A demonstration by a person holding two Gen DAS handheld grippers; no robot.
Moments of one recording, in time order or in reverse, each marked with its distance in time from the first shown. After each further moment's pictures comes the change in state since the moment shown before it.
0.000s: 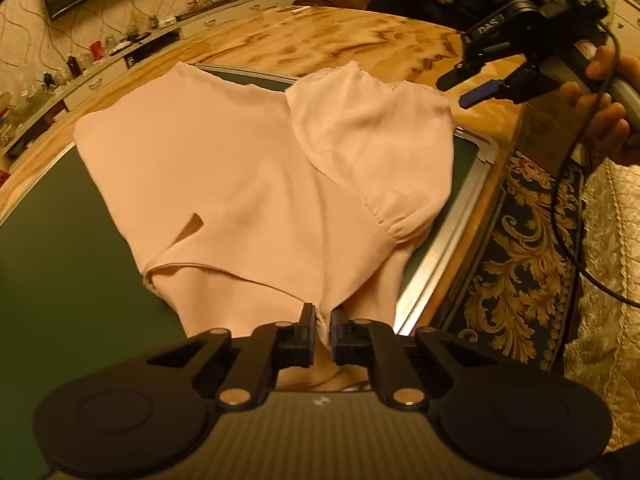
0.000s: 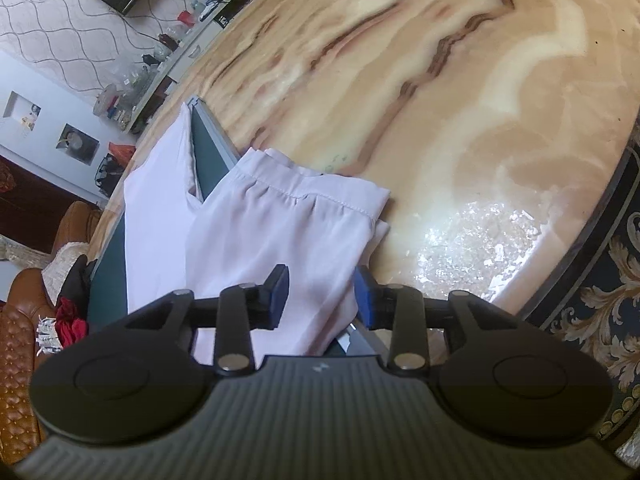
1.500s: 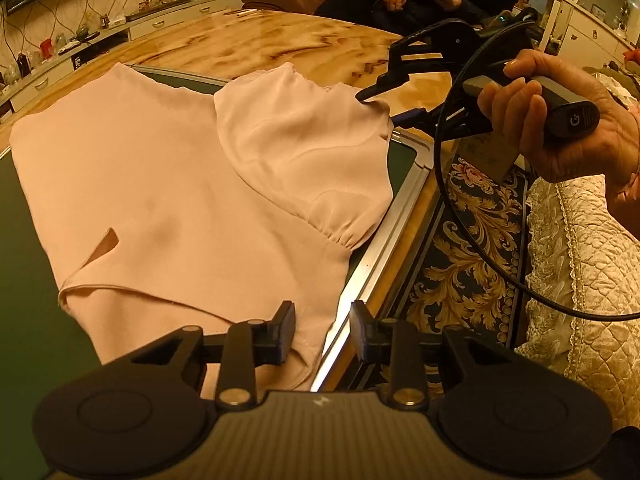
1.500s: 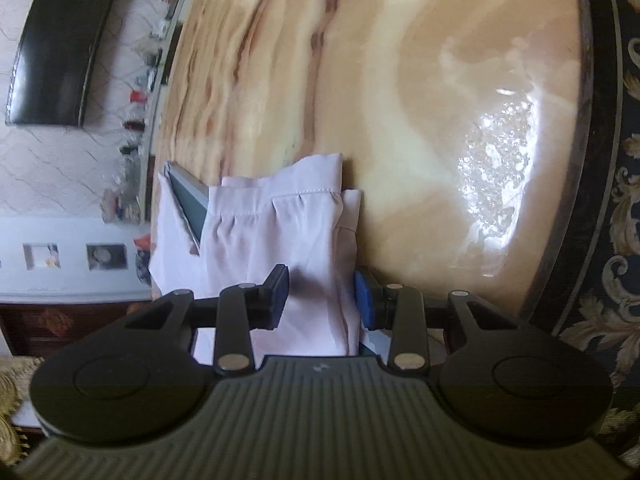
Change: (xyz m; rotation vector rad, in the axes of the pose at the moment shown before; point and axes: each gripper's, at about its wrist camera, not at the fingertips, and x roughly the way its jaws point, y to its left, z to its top) left arm 0.020 -0.014 0.005 0.013 -0.028 -0.183; right arm 0.046 -0.048 -0.021 0.502 0.008 0.170
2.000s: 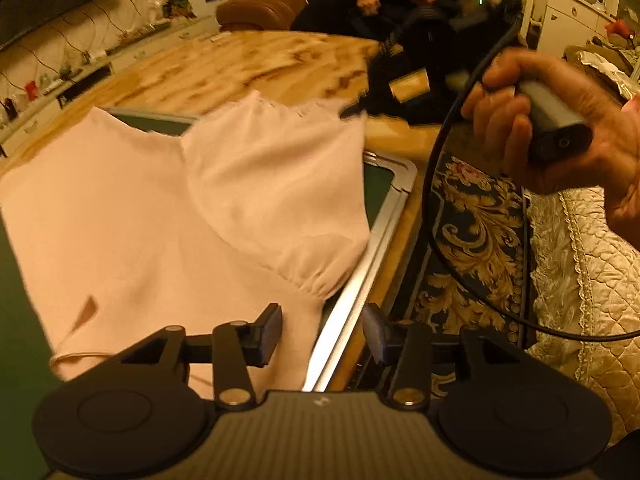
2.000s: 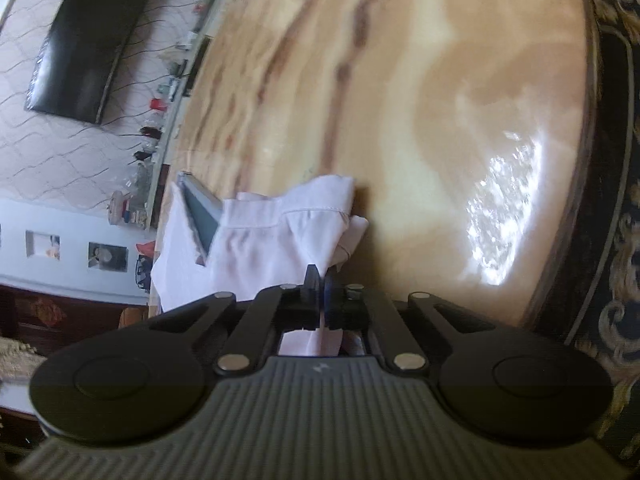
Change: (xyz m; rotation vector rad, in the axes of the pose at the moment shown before) left arm 0.013 -0.029 0.027 0.103 -0.021 0.016; right arm -0.008 0.018 -0.001 -0.150 -0.095 0.005
